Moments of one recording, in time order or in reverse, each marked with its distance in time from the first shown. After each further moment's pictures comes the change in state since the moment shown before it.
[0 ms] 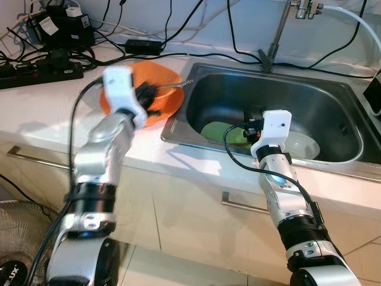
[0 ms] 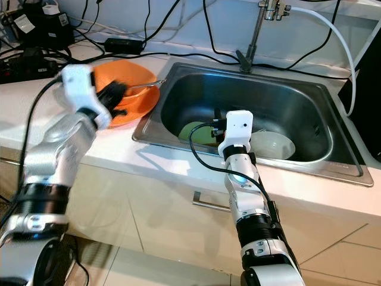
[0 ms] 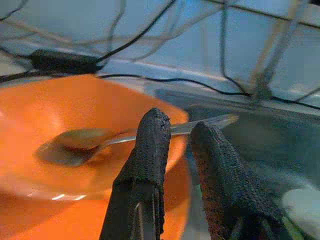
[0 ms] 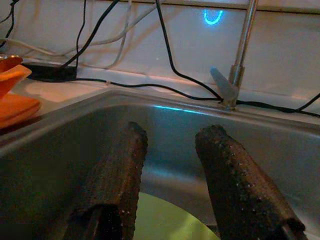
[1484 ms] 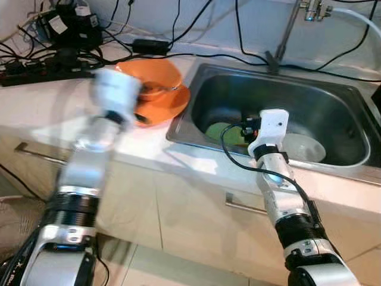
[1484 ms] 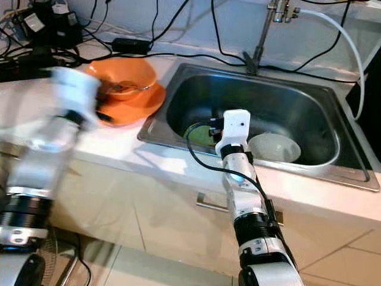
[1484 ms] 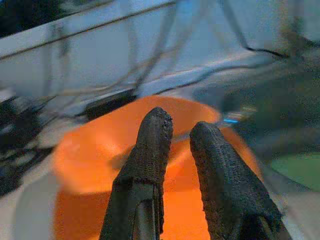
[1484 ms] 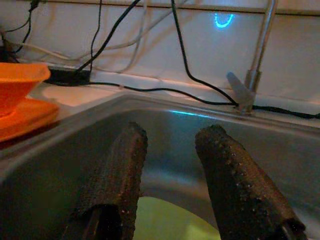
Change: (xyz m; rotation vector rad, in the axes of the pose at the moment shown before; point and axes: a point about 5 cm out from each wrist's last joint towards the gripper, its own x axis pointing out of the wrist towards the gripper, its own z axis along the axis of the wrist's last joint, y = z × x) left arm -0.017 0.011 -0.005 0.514 -0.046 -0.027; right arm 0.002 0.005 0.001 0.009 -0.009 0.010
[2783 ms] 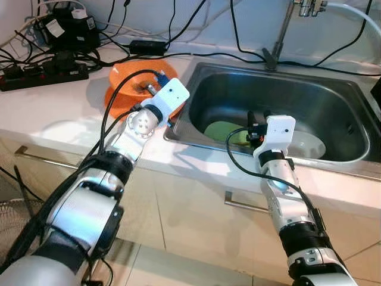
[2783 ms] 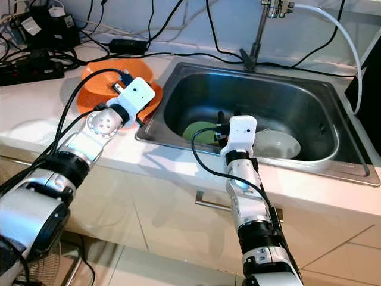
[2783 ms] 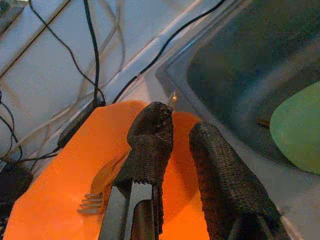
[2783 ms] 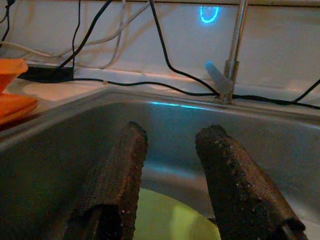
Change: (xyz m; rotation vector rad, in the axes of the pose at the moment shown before) left arm 0.059 -0.031 -0.010 0.347 0.110 -0.113; right arm -0.011 -0.010 -0.006 -0.008 0.003 -0.046
